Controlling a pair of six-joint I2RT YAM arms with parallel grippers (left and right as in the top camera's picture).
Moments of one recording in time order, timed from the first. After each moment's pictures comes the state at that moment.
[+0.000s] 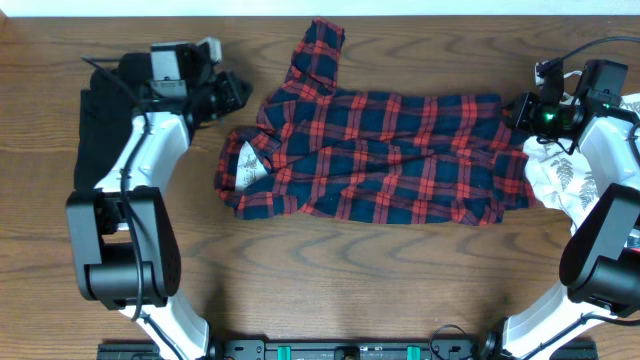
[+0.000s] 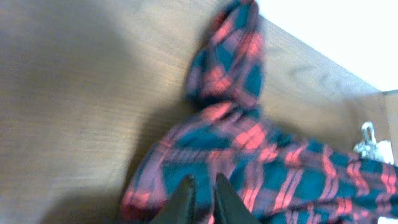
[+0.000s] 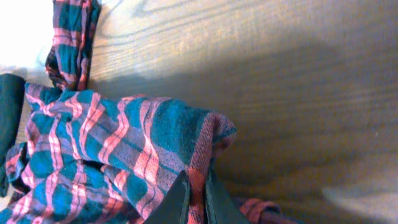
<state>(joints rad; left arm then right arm) 0.03 1.89 1.31 -0.20 0.54 -0.40 -0.32 1.90 1.34 -0.50 -0.65 0.05</state>
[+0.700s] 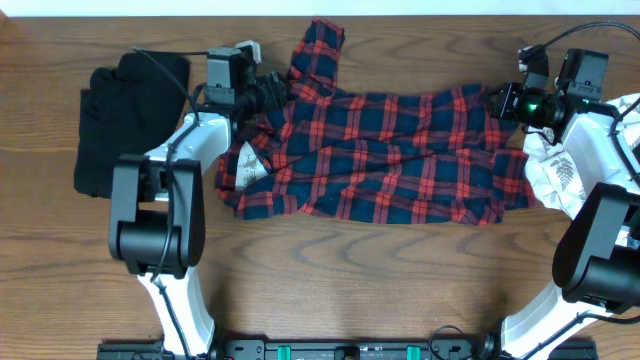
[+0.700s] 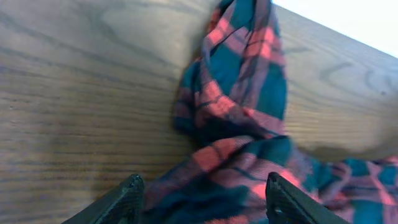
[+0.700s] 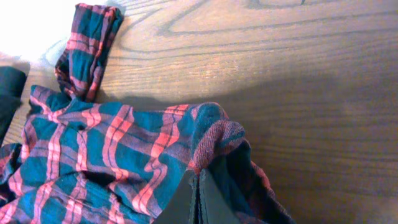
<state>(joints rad) -0.11 2.07 1.31 0.04 0.33 -0.38 -0.25 1.90 1.34 -0.39 -0.63 0.04</state>
